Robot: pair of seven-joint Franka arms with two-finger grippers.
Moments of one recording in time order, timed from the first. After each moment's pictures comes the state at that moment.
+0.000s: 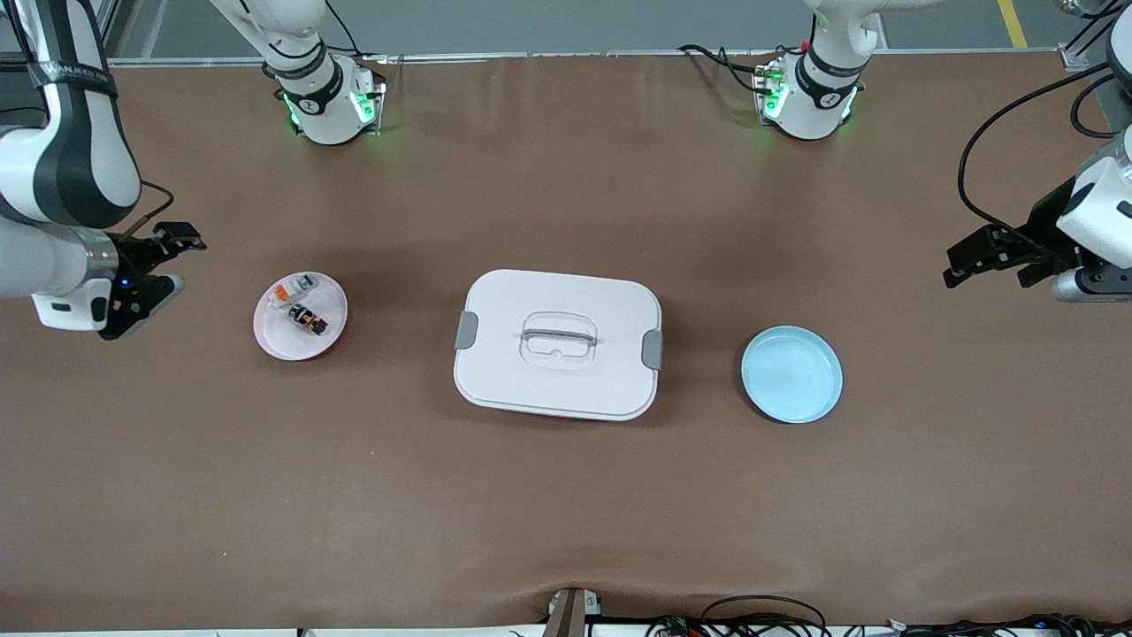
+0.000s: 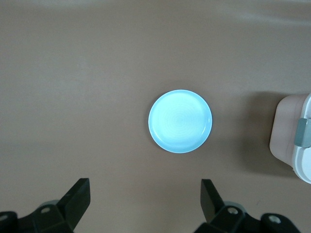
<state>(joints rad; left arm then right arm) 0.03 0.03 -0.07 -1.65 -0.05 1.75 -0.04 -0.52 0.16 0.42 -1.84 -0.12 1.55 -0.63</state>
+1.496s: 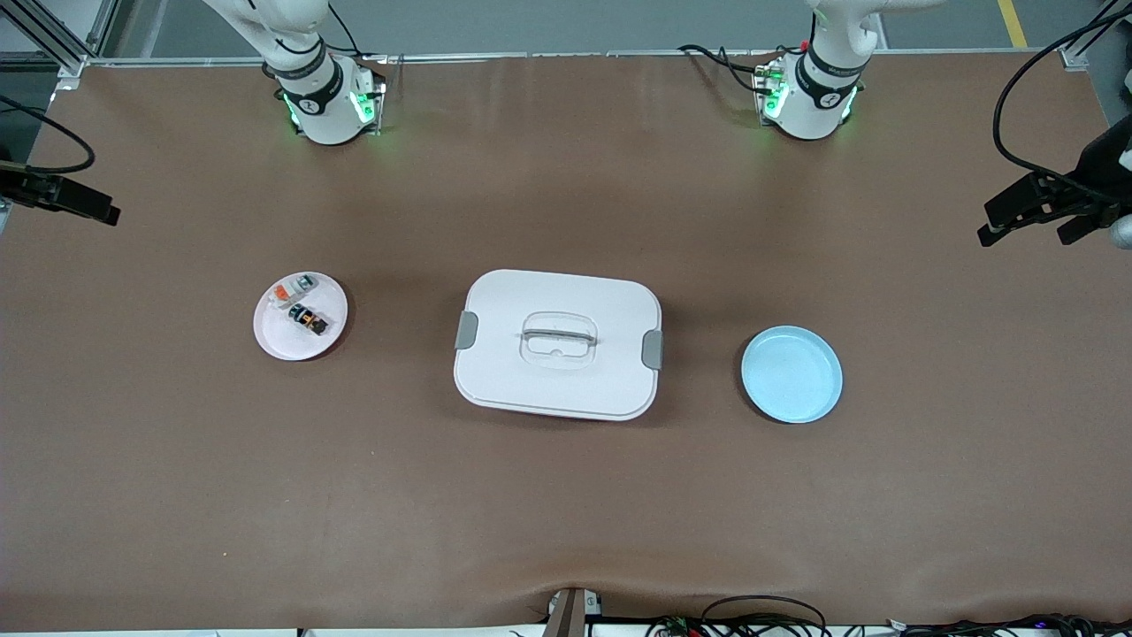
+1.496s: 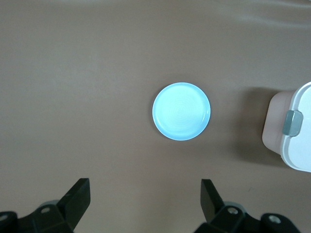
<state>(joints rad) 0.02 -0.02 -0.03 -1.57 -0.05 1.61 -0.08 -0.39 0.14 0.44 -1.30 -0.12 1.21 0.24</state>
